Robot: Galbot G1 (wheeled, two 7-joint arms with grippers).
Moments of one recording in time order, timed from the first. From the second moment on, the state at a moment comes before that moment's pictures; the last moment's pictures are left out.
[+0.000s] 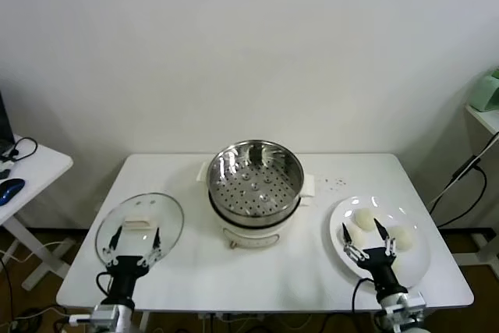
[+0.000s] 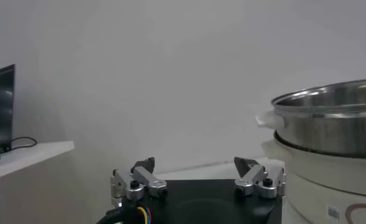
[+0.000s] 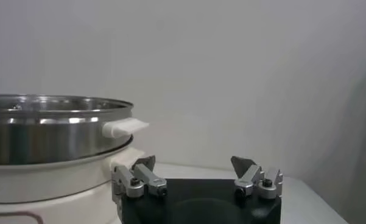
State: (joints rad) left arm 1.62 -1.56 -0.72 -1.98 0.08 -0.09 0.07; right arm -1.50 1.22 0.65 1.86 0.20 0.07 -0.15
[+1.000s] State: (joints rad) left arm 1.58 -1.53 -0.68 -2.00 0.05 -0.07 -0.02; right arm -0.50 0.54 -0.11 1.28 -0.07 0.01 -0.99
